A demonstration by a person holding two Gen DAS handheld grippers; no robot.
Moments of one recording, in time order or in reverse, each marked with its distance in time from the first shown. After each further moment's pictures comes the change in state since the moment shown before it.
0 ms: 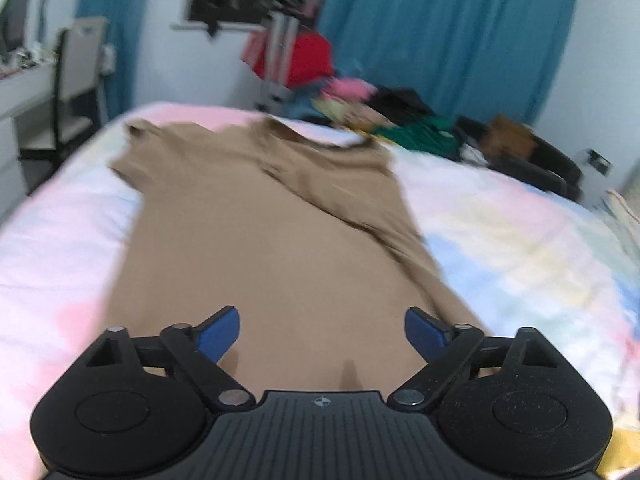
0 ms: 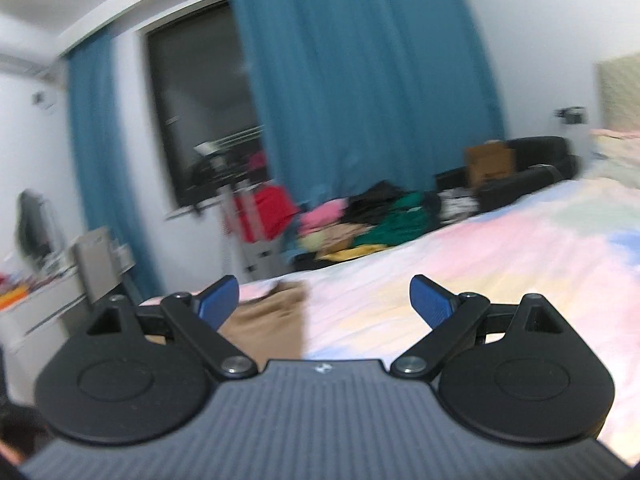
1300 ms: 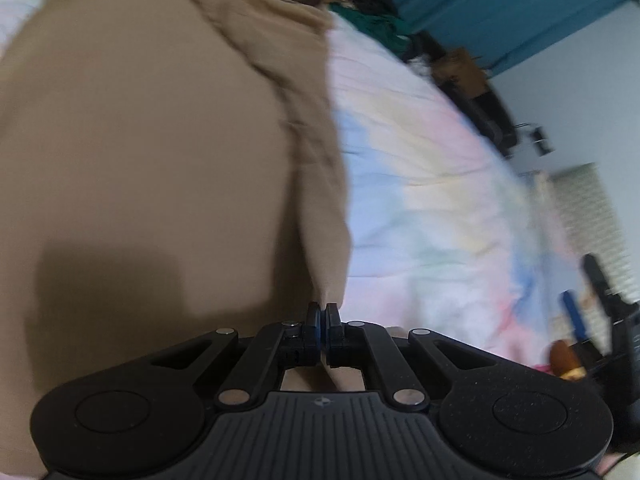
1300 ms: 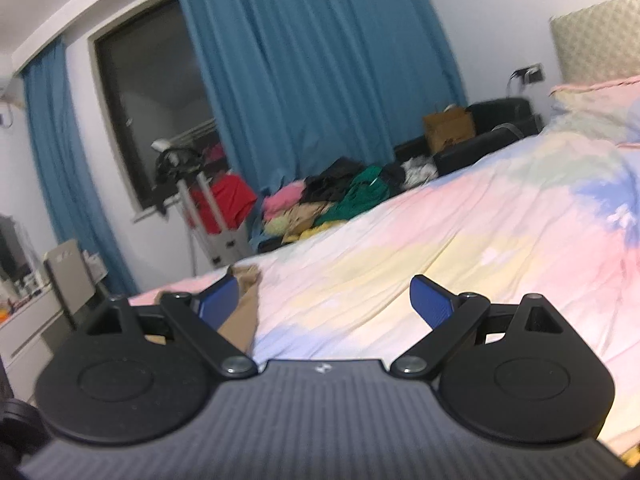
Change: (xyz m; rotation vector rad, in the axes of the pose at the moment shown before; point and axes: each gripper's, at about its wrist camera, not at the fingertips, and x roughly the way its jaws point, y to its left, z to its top) left arm 0.056 0.006 -0.023 -0.279 0.411 -0.301; right arm 0.022 -0.049 -0.033 0.080 0.096 -0.025
